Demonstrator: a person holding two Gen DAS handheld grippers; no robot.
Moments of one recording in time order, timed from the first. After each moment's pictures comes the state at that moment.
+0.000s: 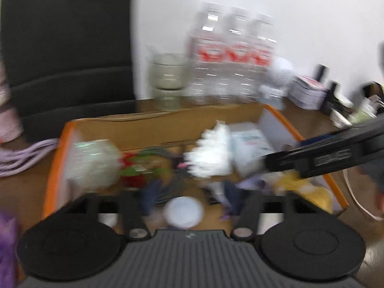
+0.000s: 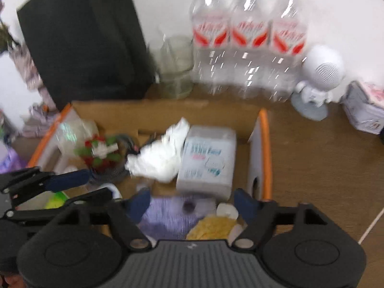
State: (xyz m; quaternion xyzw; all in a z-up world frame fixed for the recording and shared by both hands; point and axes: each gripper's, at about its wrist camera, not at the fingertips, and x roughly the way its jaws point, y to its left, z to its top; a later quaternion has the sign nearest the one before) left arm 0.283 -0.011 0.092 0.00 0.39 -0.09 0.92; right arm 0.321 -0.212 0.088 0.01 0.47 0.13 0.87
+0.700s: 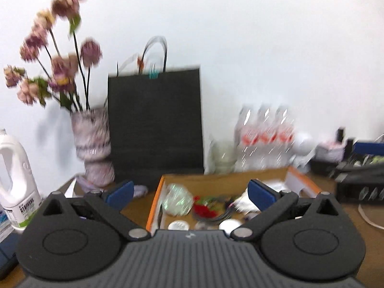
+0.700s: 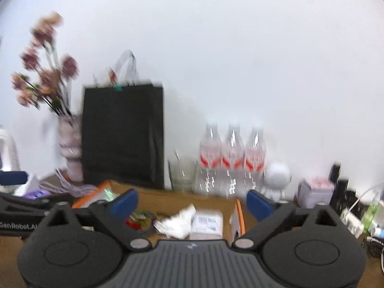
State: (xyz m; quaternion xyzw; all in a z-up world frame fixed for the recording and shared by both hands) left arm 0.094 -0.005 0.128 0.04 0.11 0.02 0.99; right arm 0.124 -0.202 0.119 -0.03 0.11 0.11 0.99
